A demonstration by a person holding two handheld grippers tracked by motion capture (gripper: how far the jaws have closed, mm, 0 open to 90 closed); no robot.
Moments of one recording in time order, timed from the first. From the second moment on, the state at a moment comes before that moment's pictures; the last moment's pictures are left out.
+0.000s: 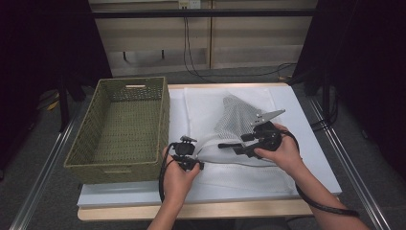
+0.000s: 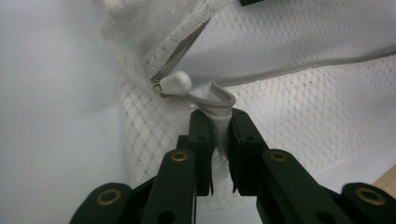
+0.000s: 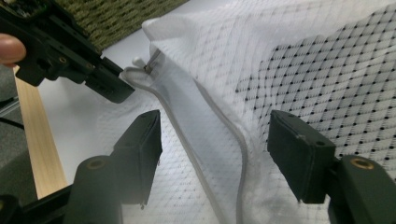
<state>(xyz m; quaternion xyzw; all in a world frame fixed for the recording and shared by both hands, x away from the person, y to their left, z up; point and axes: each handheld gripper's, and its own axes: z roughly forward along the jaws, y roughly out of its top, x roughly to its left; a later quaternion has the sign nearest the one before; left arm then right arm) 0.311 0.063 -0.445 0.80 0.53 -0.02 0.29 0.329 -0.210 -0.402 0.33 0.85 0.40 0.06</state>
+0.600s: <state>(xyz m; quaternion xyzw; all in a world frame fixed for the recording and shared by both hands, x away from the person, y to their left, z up) 0.309 0.063 -0.445 0.80 0.53 -0.02 0.28 0.334 -0.179 -0.391 0.32 0.86 0.38 0.03</state>
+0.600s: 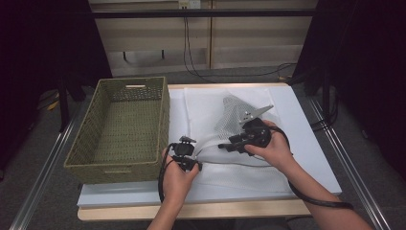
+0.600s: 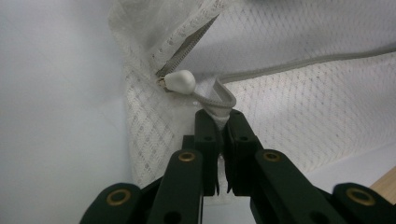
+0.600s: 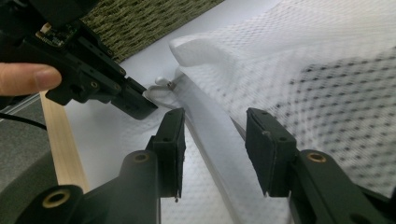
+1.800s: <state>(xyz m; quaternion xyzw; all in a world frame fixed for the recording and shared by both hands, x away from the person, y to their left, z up) 0.307 0.068 -0.443 0.79 0.53 -0.03 0.29 0.355 -0.110 -0.425 0.35 0.85 0.39 -0.07</state>
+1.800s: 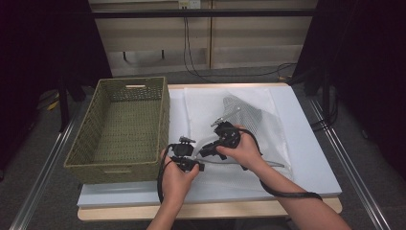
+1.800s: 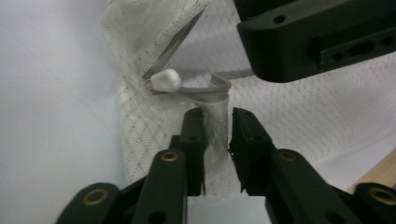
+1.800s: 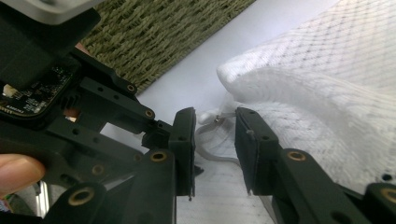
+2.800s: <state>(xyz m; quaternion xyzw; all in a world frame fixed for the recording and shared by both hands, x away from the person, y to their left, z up) 0.298 0.072 -0.443 0.81 0.51 0.00 0.30 0.363 -0.083 -0.439 0.37 0.85 0.37 -0.08</state>
